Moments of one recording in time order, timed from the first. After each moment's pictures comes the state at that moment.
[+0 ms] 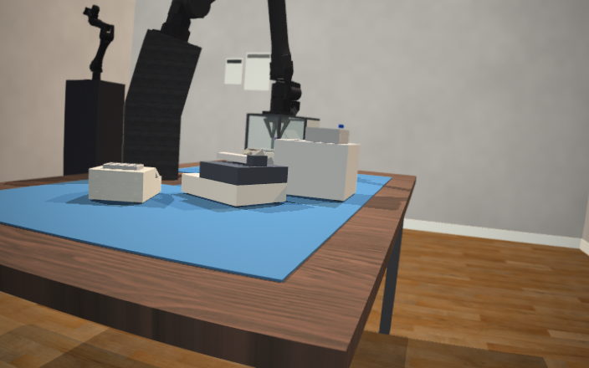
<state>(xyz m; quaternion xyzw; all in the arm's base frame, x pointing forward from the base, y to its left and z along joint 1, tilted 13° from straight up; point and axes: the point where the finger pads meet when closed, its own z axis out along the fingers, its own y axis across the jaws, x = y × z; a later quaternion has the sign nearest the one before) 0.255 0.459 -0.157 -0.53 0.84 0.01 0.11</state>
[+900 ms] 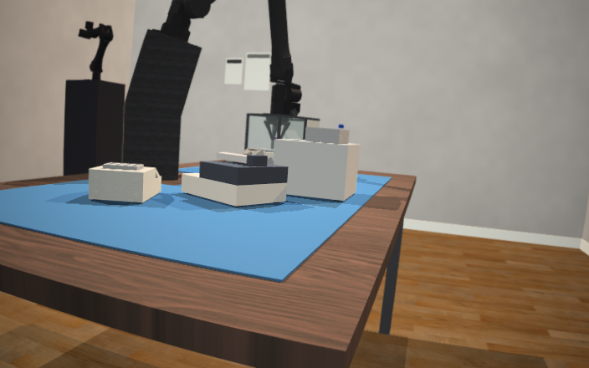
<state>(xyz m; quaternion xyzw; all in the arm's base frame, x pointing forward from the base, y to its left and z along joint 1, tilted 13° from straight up) 0.258 0.463 -0.164 -0.53 0.84 0.01 0.12</state>
